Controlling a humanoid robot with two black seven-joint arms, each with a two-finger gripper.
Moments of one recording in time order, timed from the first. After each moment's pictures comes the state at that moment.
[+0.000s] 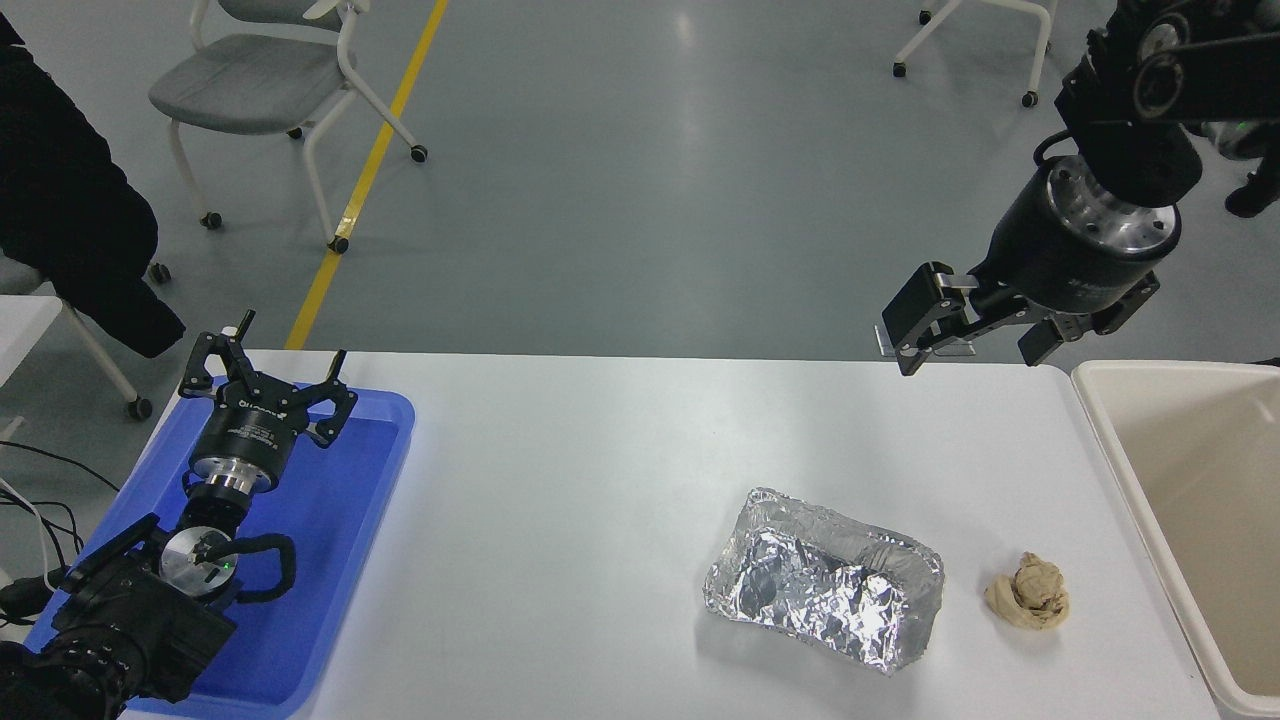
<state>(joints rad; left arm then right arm) -0.64 0.20 -0.88 -0.19 -0.21 -0.79 -0.30 2.40 -0.28 -1.28 1.46 -0.13 0.79 -0.05</state>
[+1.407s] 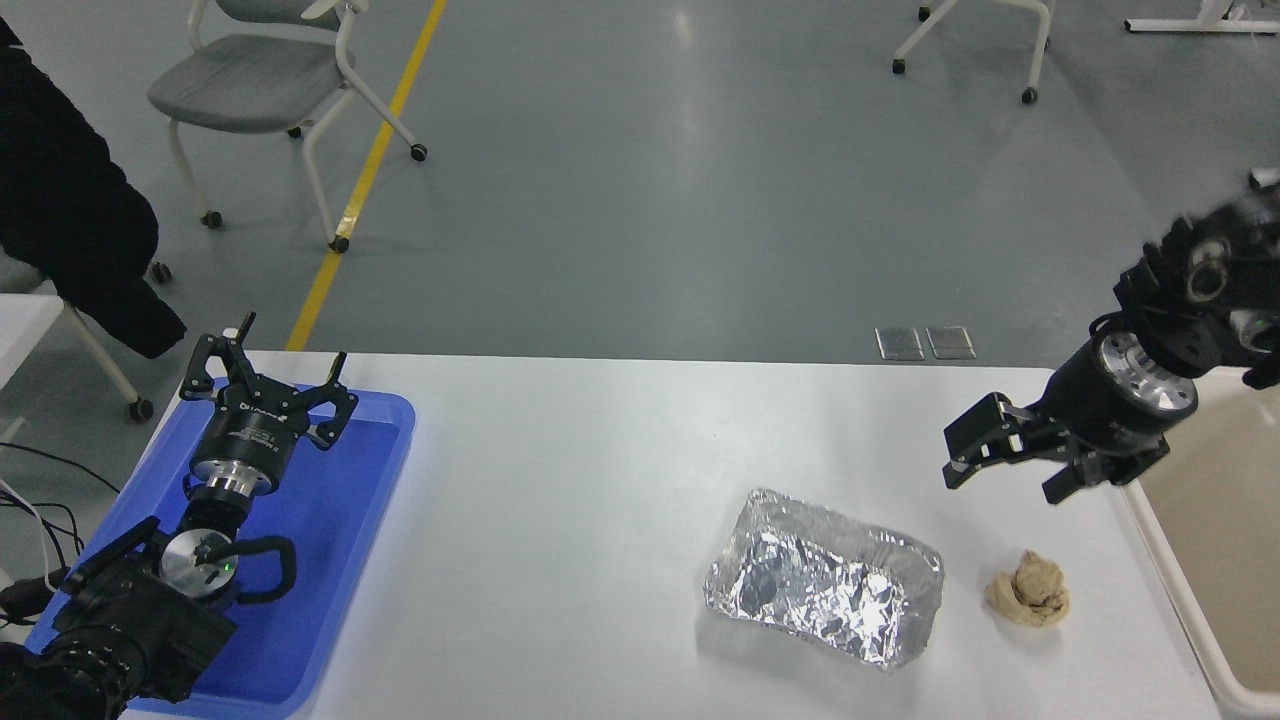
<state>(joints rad) -0.64 0.20 -0.88 -0.20 -0.21 -0.79 -0.30 1.62 -0.68 -0.82 1.23 -0.48 0.78 -0.07</state>
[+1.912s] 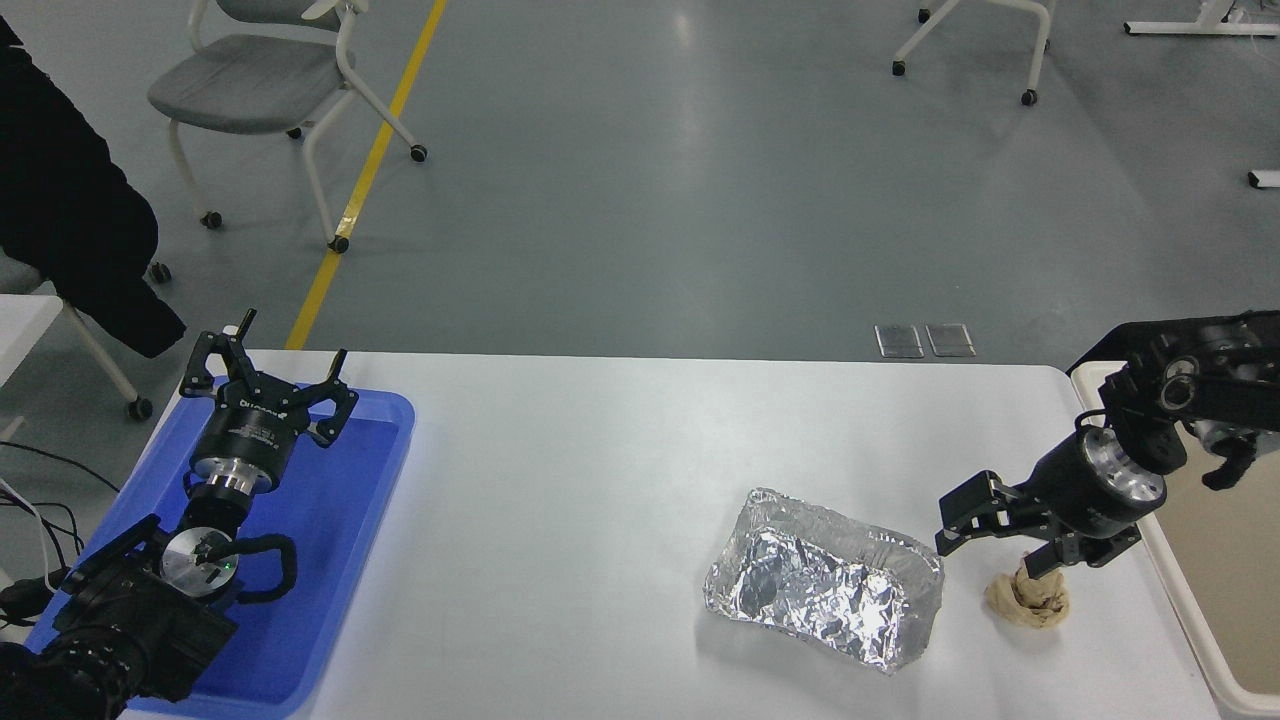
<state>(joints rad) -0.64 0.20 -0.88 -0.20 -0.21 -0.79 -0.30 1.19 -0.65 -0.48 1.05 -0.62 0.75 -0.10</state>
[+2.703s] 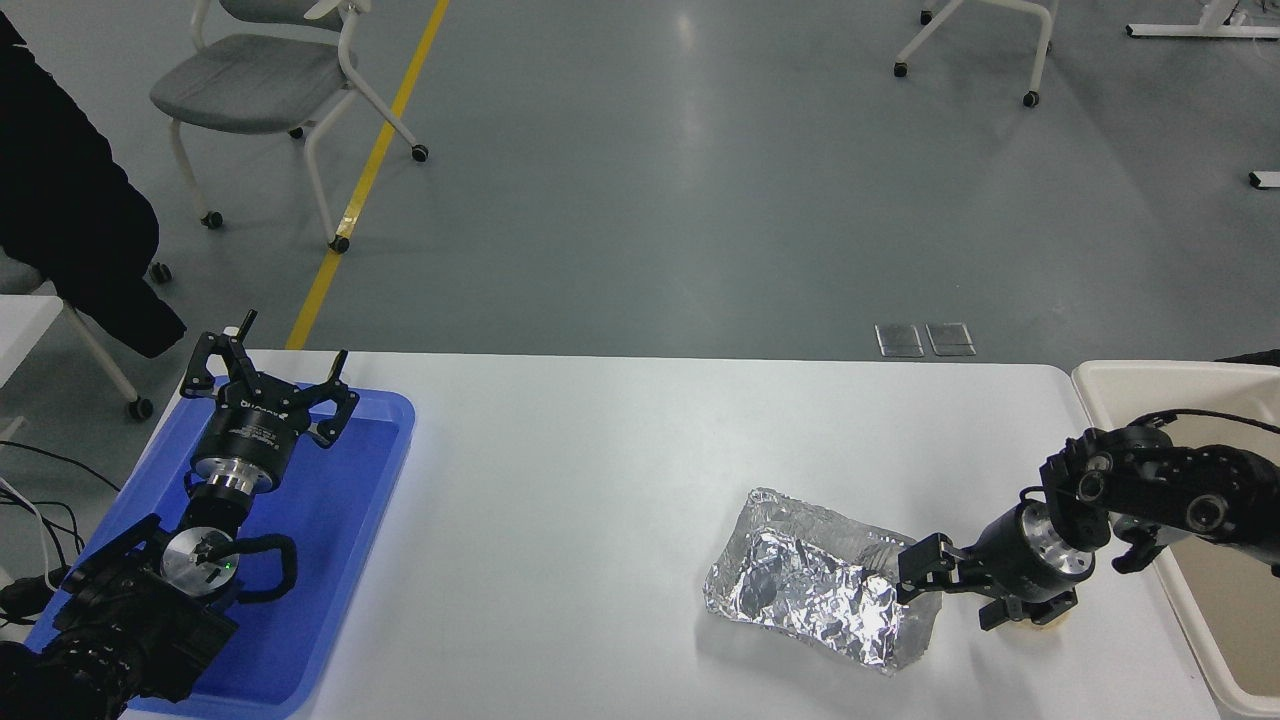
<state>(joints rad) -0.64 0.20 -0.88 -0.20 -0.21 -0.79 -0.30 1.01 -0.52 -0.40 0.90 -0.68 0.63 -0.09</state>
